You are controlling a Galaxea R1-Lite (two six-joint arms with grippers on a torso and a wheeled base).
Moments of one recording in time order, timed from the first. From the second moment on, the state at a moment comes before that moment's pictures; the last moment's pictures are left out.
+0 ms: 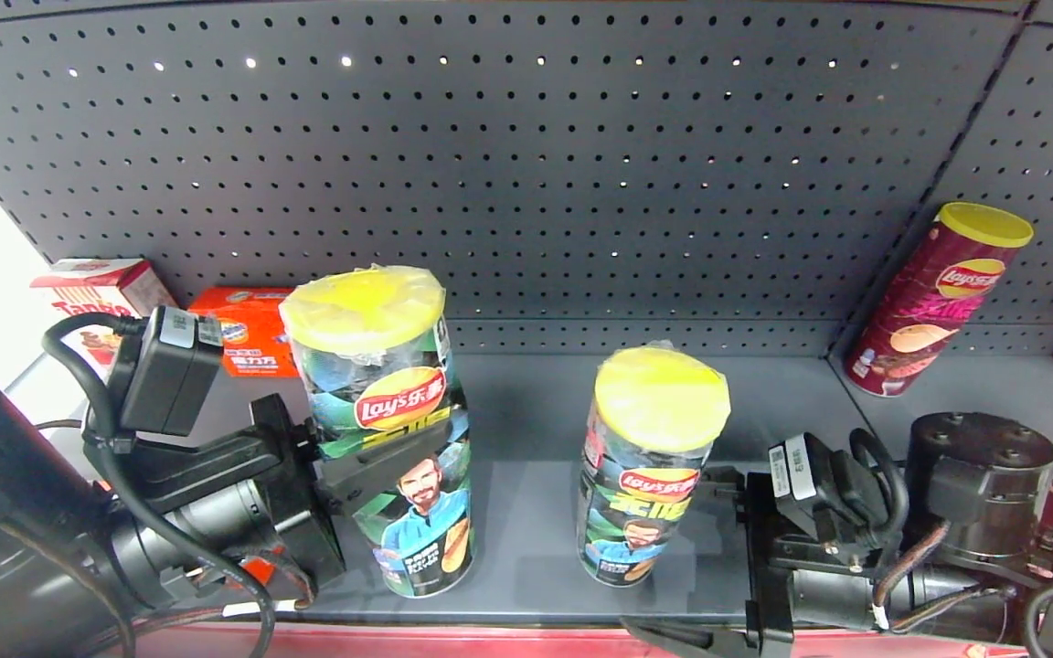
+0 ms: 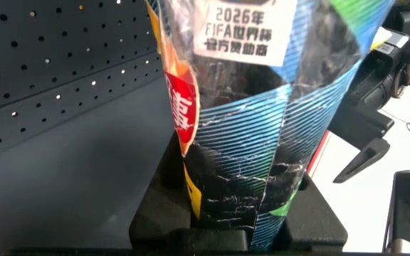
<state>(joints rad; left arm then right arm) -0.46 1.49 -0.33 -1.27 -0.50 -0.09 0.64 1.68 -0.41 -1.08 0.62 -0.30</state>
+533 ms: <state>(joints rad) -0.46 1.49 -0.33 -1.27 -0.50 -0.09 0.59 1.59 -0.43 -1.07 0.56 -0.30</state>
